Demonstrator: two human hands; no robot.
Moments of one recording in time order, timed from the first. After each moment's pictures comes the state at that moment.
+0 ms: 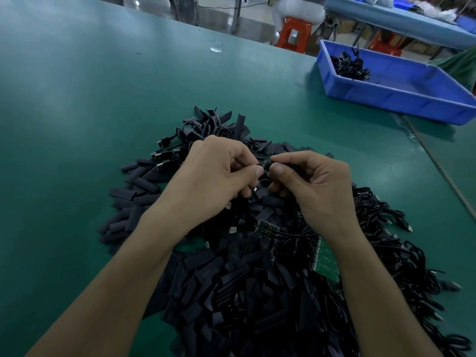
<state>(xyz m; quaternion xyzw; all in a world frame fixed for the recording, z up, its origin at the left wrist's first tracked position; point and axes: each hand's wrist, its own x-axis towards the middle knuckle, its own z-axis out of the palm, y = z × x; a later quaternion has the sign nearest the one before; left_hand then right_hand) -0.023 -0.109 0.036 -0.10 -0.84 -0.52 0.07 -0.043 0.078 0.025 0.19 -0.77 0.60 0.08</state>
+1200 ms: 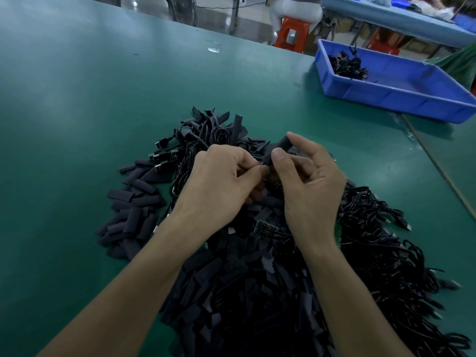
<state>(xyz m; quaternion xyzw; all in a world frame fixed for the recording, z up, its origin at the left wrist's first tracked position) -0.018 -0.089 0.032 -0.04 -0.82 -0.57 0.09 -0.033 0.048 0.018 0.06 -0.73 0.65 0.21</state>
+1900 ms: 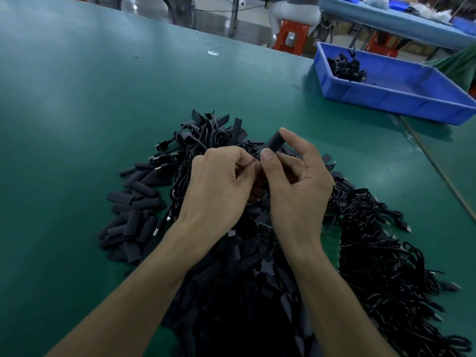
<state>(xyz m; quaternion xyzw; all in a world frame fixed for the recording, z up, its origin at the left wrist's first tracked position) -0.017 -0.083 0.029 -0.04 -0.80 -0.58 0.17 -0.027 0.029 0.022 0.04 -0.74 0.64 0.21</state>
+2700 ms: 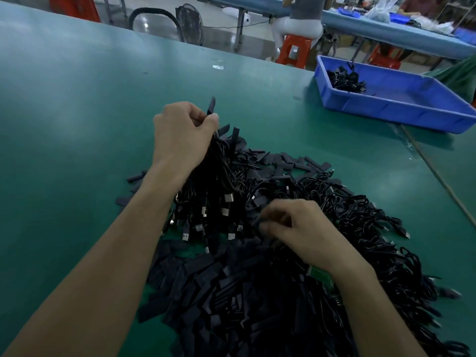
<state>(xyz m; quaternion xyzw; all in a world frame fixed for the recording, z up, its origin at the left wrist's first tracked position) -0.086 -0.137 0.045 0.13 -0.83 -0.48 0.26 -0.026 0.099 0.011 0.20 -0.92 0.32 -0.09</state>
